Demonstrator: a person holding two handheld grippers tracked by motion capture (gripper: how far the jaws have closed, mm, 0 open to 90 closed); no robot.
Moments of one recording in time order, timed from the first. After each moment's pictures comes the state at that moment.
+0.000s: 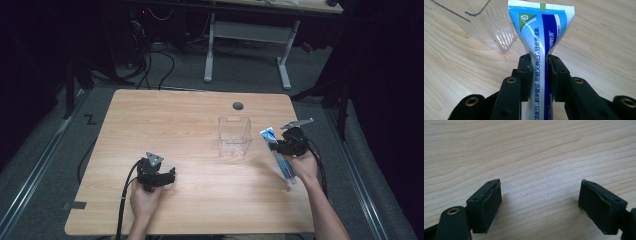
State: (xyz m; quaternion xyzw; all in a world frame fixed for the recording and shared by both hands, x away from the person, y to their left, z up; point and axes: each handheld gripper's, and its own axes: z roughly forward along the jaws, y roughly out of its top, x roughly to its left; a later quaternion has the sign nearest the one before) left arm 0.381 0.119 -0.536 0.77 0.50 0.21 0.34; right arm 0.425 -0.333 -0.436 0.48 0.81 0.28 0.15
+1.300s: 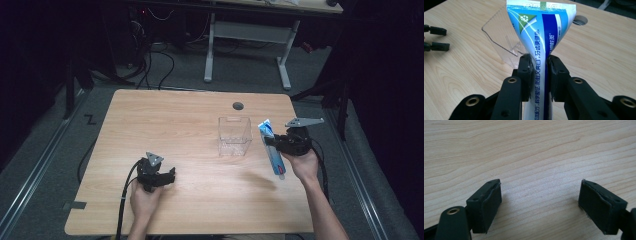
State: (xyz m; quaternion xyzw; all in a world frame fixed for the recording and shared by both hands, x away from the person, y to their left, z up) left arm 0.381 0.119 -0.536 0.77 0.50 0.21 0.34; right arm 0.403 -0.321 -0.403 0.43 0.80 0.39 0.16
